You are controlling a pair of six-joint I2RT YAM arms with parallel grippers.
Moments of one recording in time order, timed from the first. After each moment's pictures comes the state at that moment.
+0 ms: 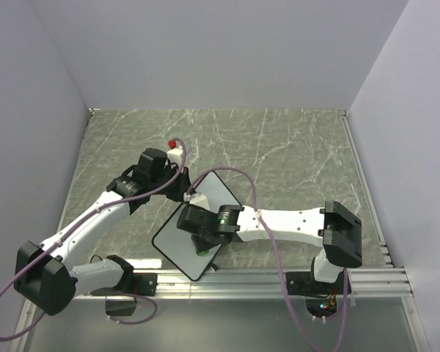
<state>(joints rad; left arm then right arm) -0.52 1.15 0.89 -0.44 0.36 -0.29 1.33 1.68 1.29 -0.72 0.21 0.82</state>
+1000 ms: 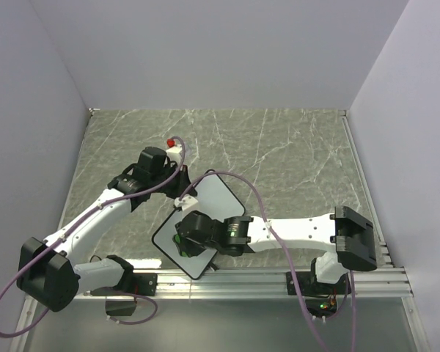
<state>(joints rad) -0.49 1.18 0.89 -0.42 0.38 -0.31 1.38 1.58 1.13 -0.33 0.22 0.68</state>
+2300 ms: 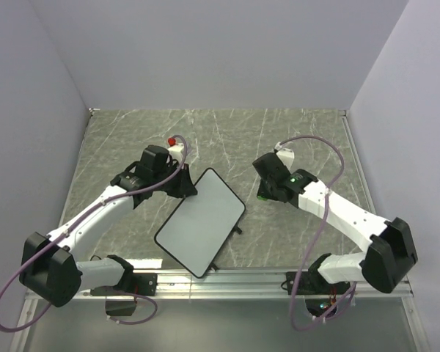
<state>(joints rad) -0.49 1.21 0.91 -0.42 0.35 -0.32 0.69 1.28 1.00 -0.70 0.41 0.81</state>
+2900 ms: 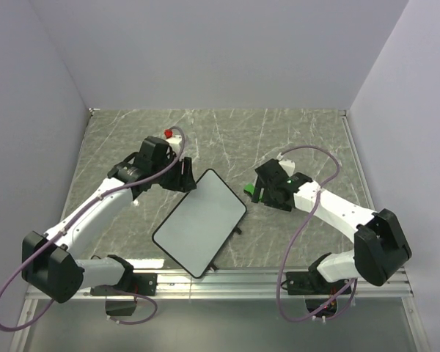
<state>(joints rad) -0.49 1.24 1.05 -0.58 0.23 -0.29 0.60 1.36 0.89 -0.66 0.32 0.81</state>
